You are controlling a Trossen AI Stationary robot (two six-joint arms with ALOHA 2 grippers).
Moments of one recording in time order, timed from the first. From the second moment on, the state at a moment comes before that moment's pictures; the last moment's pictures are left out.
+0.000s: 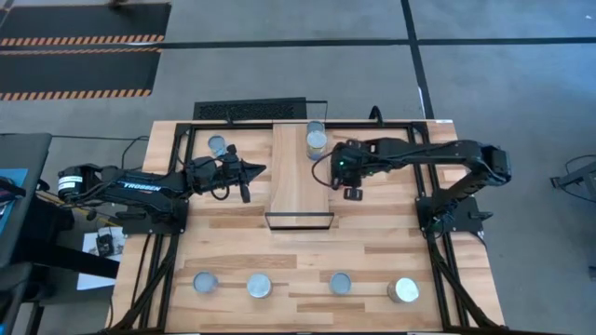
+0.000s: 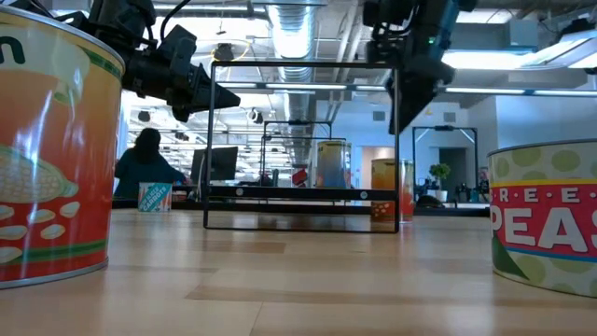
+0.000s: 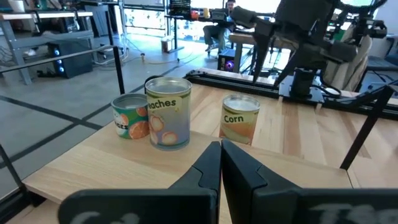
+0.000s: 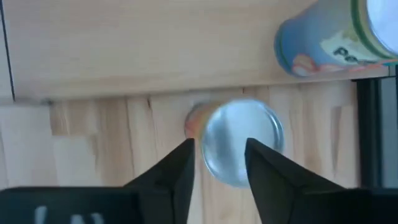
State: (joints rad) left arm 0.26 1.09 0.30 0.68 -0.09 -0.07; right arm -0.19 1.49 1.21 -0.88 0.18 -0.19
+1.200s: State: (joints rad) left arm 0.26 1.09 0.30 0.64 -0.08 -0.05; right arm -0.23 1.62 1.21 -0.90 0.11 -0.48
